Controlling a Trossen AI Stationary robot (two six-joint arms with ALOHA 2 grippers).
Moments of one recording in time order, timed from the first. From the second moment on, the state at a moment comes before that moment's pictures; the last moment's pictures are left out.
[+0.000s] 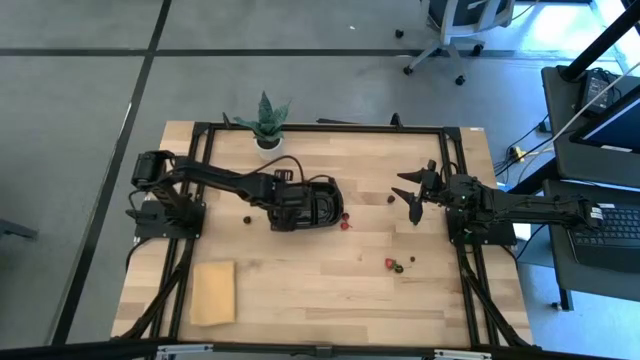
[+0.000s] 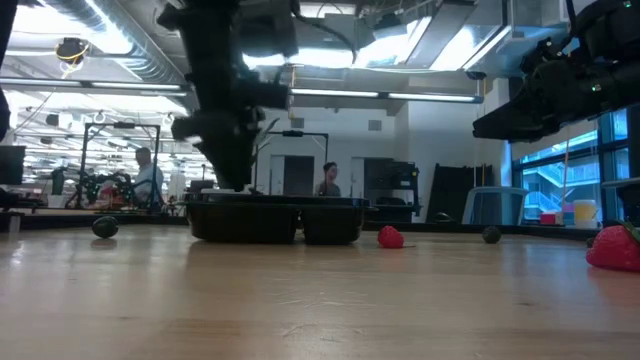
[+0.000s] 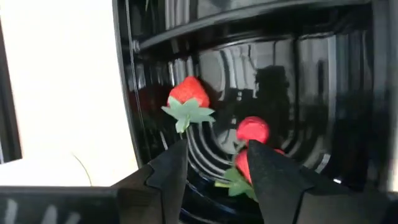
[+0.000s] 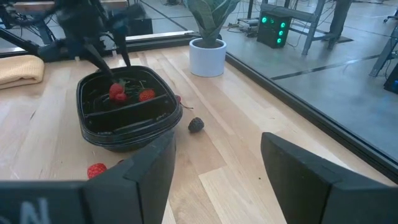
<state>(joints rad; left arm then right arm) 0.01 1.67 1.11 -0.75 -0.35 0.09 -0.16 0.41 0.12 0.07 0.24 0.04</state>
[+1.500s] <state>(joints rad) -0.03 1.54 0.82 -0.87 -0.16 -0.31 -0.16 0.41 0.12 0.00 0.24 0.05</state>
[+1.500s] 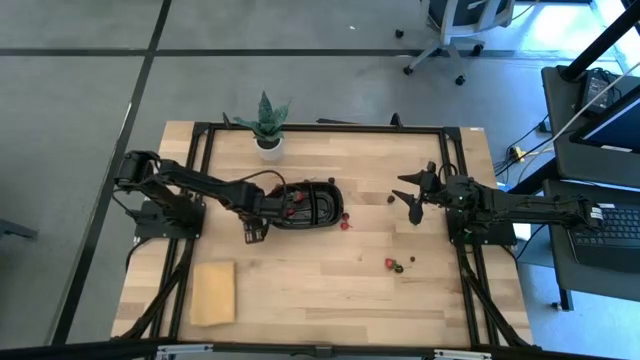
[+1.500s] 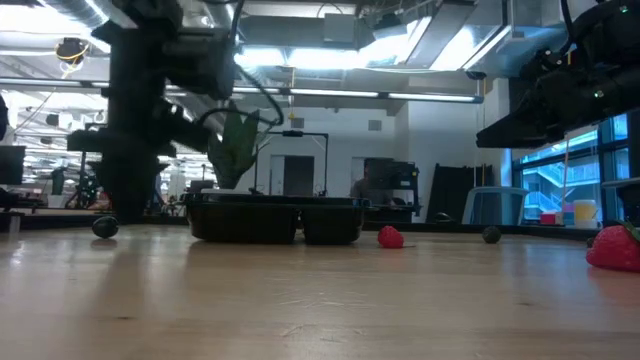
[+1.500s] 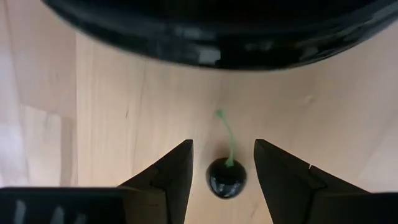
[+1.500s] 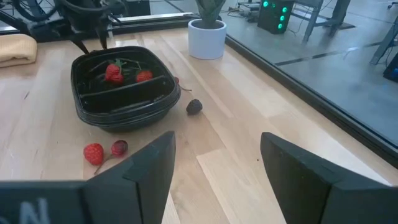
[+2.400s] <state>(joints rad) 0.07 1.53 0.71 -0.71 -0.07 -0.25 -0.16 0.41 0.12 0.00 0.24 0.05</state>
